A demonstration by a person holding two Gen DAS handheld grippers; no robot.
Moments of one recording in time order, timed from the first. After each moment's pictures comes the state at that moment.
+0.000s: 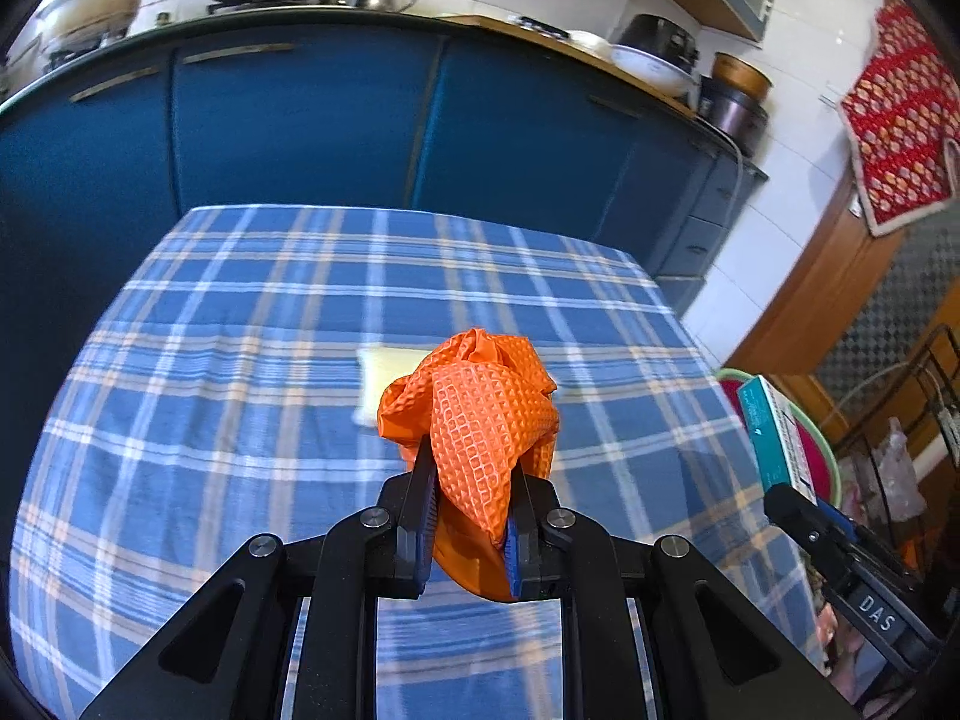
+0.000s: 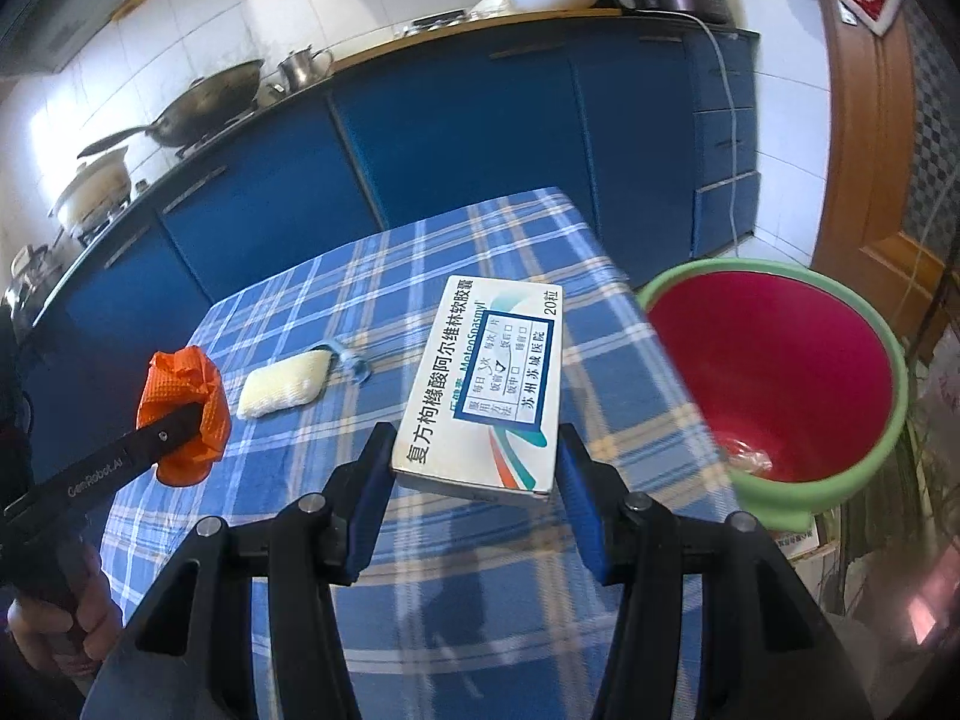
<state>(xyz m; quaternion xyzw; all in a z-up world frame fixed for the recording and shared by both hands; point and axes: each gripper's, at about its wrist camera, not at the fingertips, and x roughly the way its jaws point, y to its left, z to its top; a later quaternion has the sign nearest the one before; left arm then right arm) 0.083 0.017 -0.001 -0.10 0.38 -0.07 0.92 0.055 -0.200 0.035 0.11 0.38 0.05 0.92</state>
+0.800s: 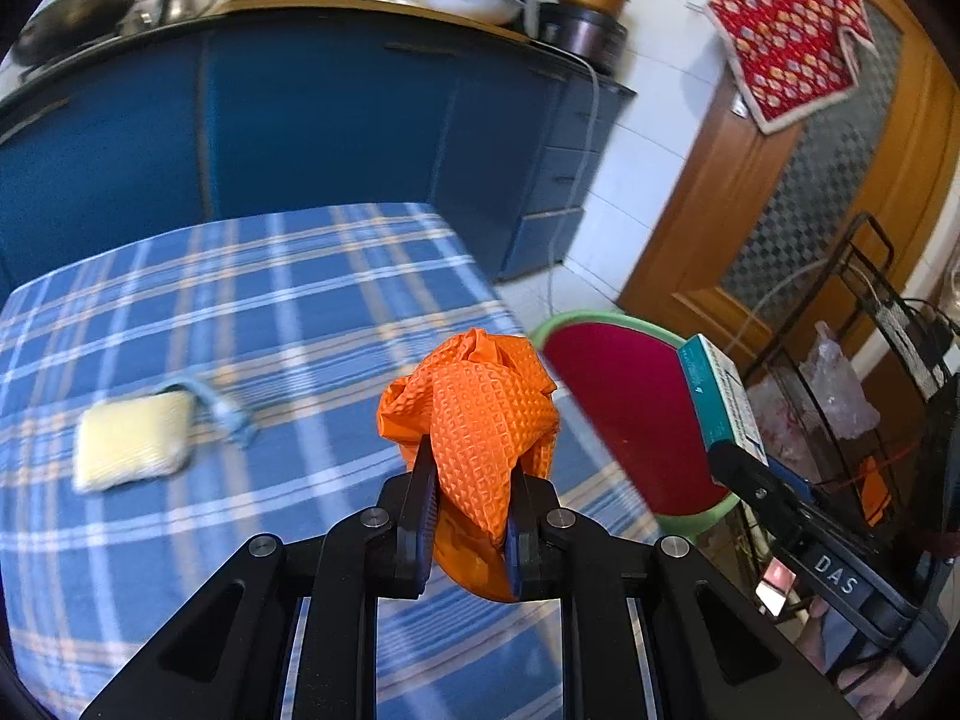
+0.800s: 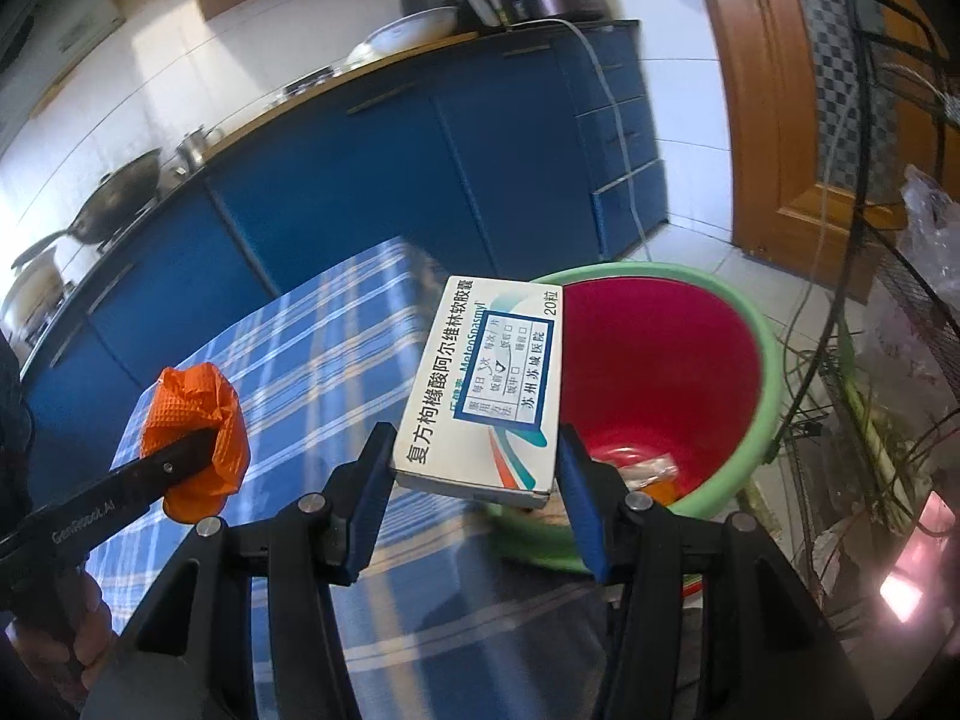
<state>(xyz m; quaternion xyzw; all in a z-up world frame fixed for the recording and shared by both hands) 0.115 -0.135 0.000 -0.03 0.40 -0.21 0.89 0.048 -0.322 0.027 0.17 0.35 -0.04 0.92</state>
